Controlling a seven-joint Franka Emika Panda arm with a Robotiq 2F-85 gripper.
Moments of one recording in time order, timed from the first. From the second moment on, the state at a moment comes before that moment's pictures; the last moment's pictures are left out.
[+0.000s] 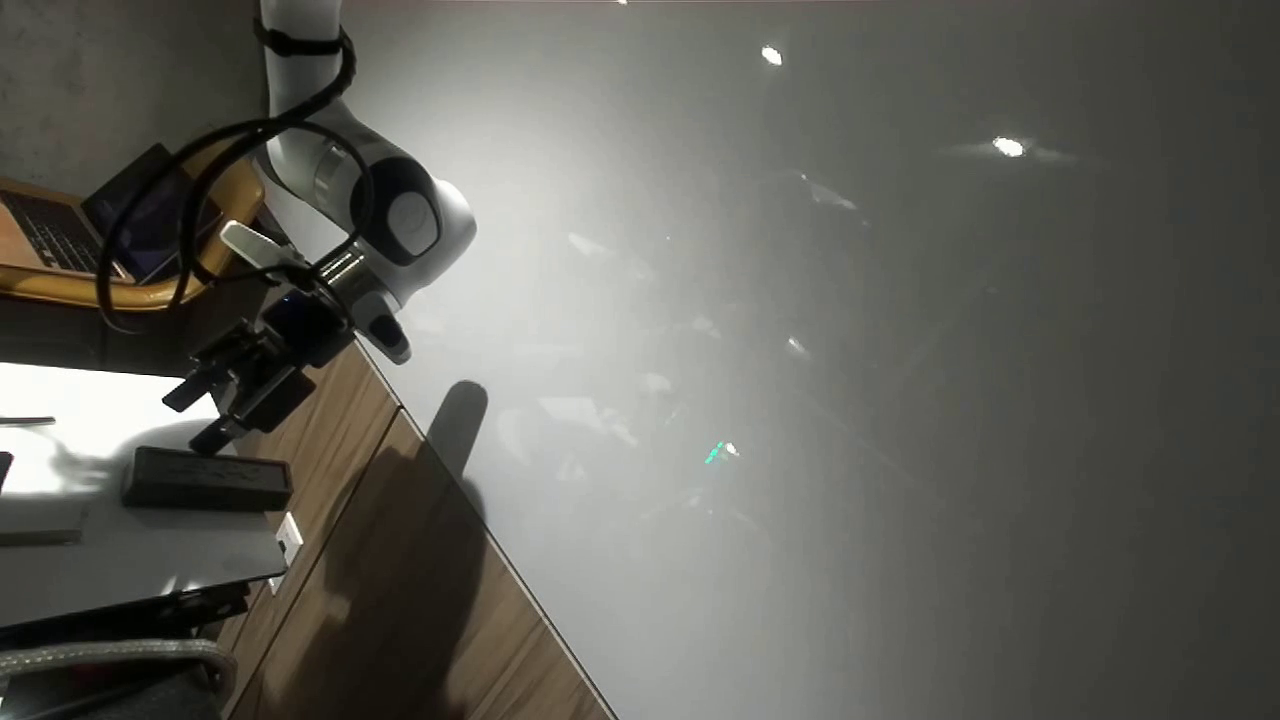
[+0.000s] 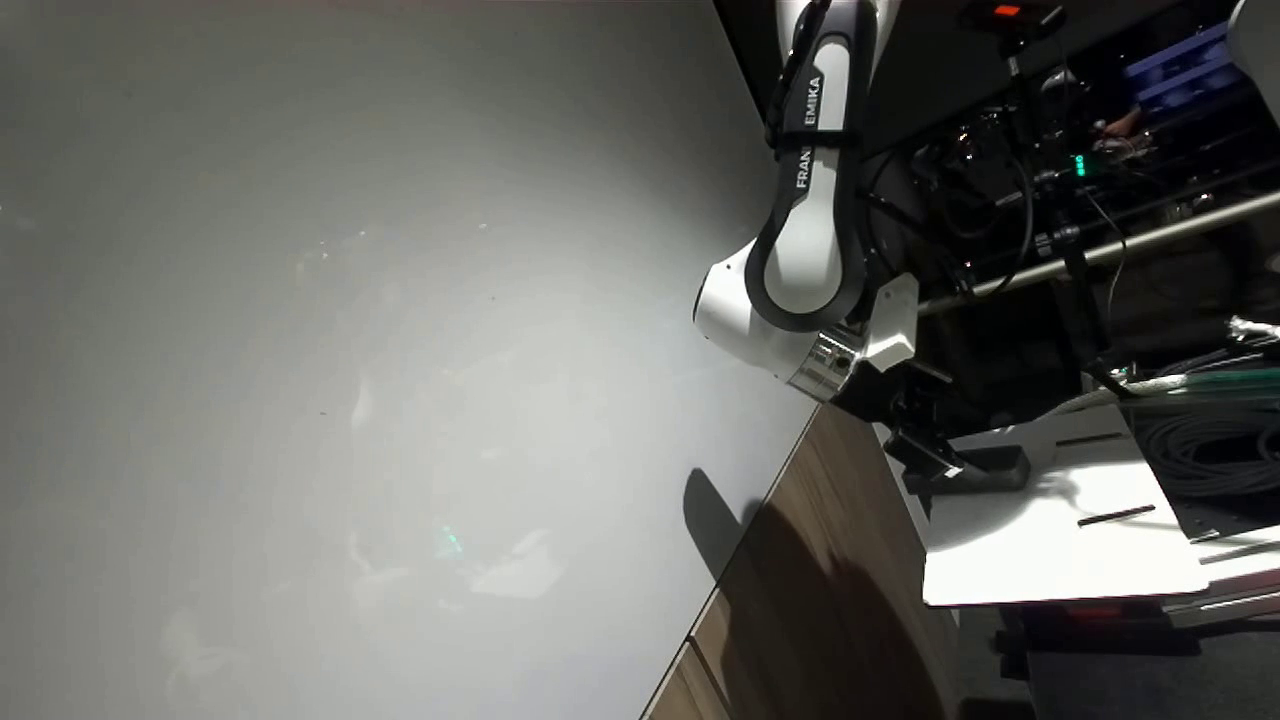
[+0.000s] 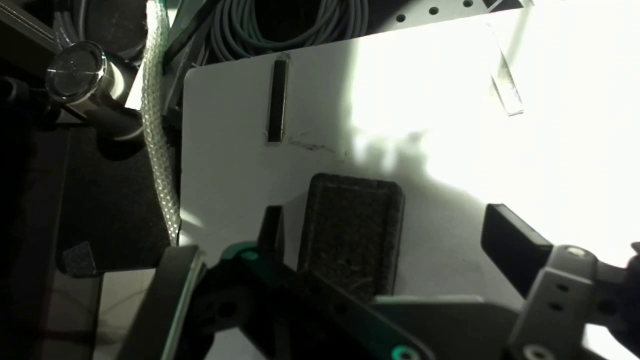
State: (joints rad) arm 0.08 0.24 0.05 -2.37 -0.14 1.99 0.32
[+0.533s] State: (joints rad) arm 0.07 0.24 0.01 -2.39 -0.18 2.10 0.27
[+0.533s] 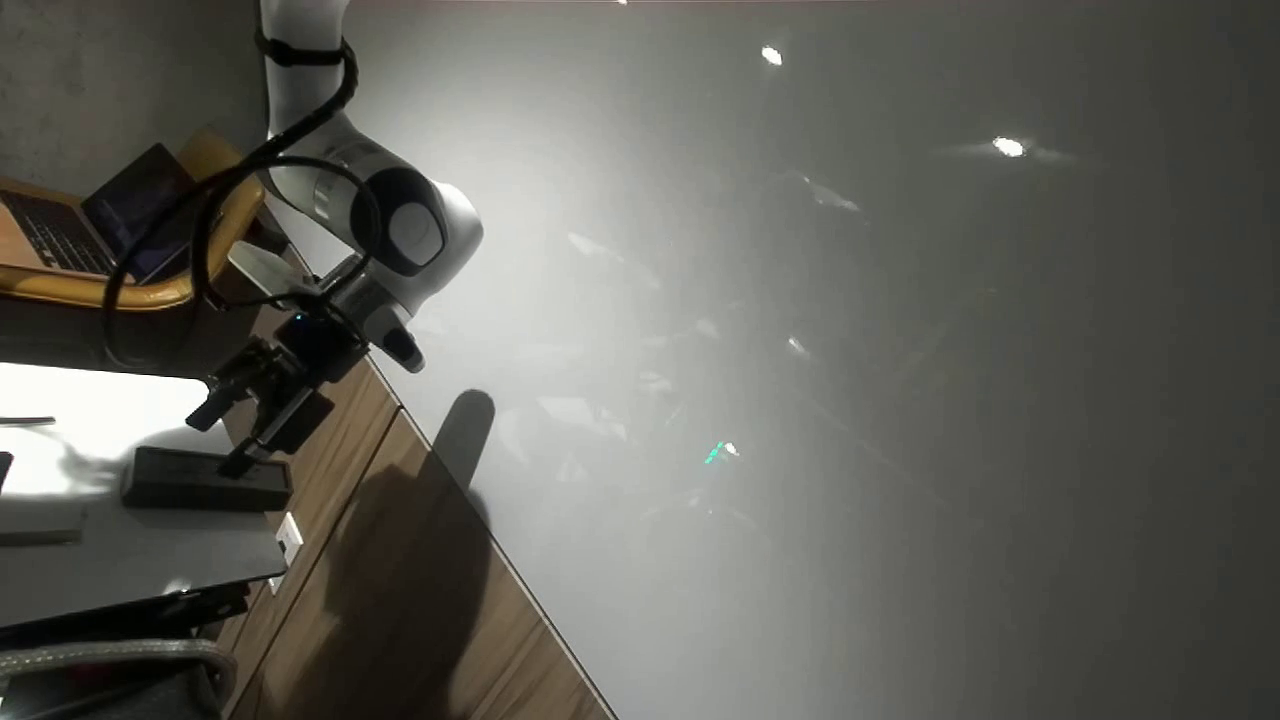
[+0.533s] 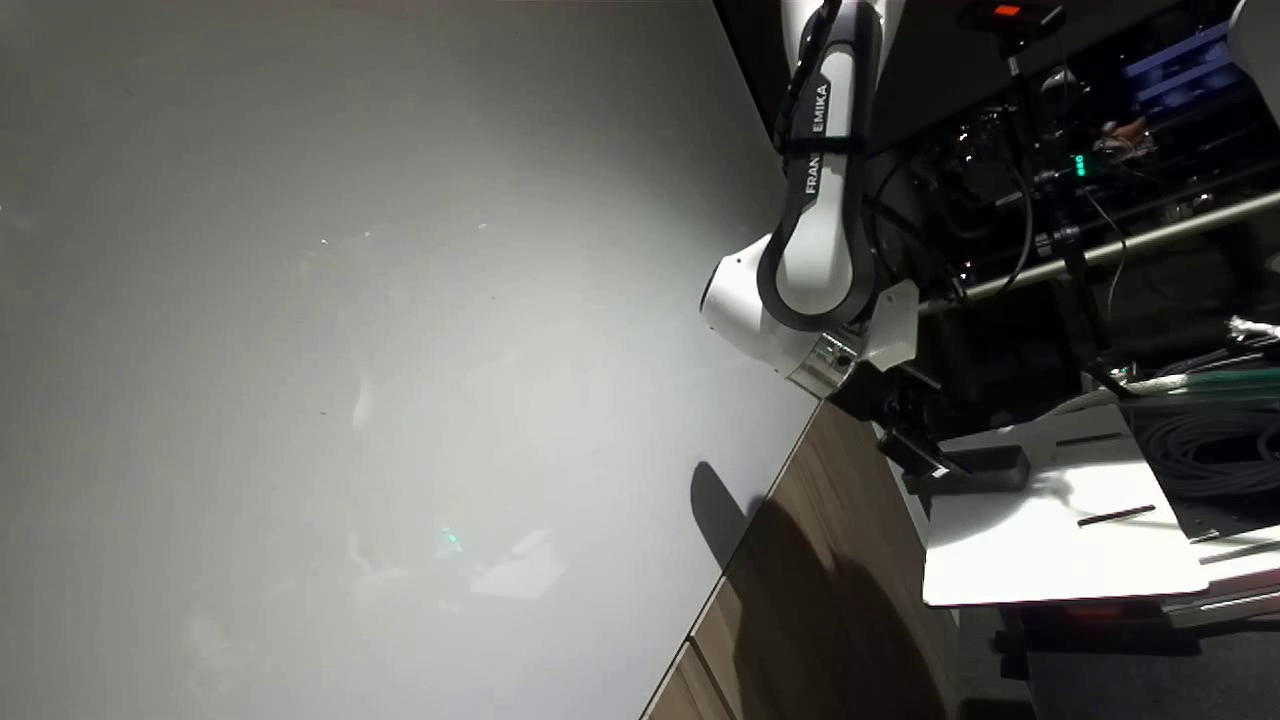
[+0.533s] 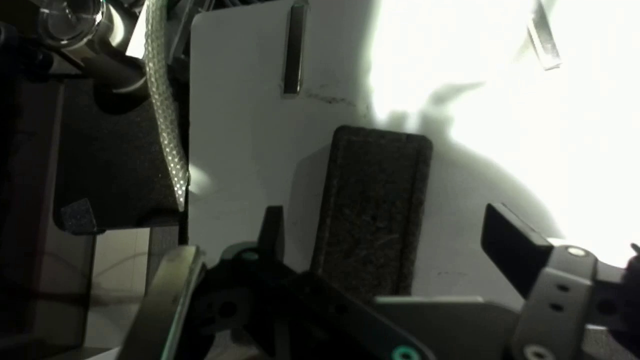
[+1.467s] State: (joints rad) arm 0.07 0.26 0.04 -2.39 -0.16 2.28 0.14
